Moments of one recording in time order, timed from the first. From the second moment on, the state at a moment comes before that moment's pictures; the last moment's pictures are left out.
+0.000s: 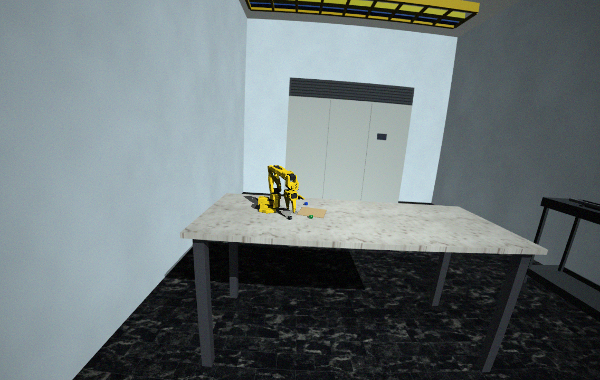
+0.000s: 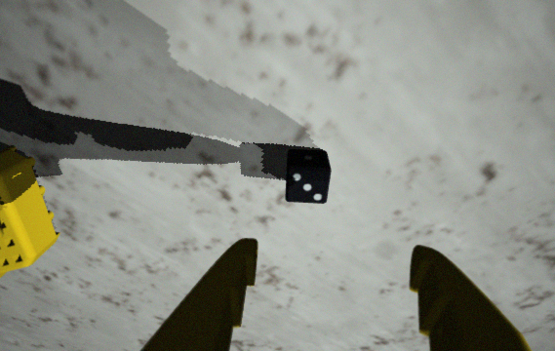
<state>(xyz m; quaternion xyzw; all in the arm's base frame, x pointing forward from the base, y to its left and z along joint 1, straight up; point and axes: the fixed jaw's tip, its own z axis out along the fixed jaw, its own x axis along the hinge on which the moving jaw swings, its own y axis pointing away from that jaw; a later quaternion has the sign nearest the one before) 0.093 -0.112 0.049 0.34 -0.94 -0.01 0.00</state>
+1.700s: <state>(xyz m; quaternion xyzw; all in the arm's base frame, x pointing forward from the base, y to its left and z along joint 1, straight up) 0.102 -0.123 0.114 0.33 -0.92 0.20 -0.07</state>
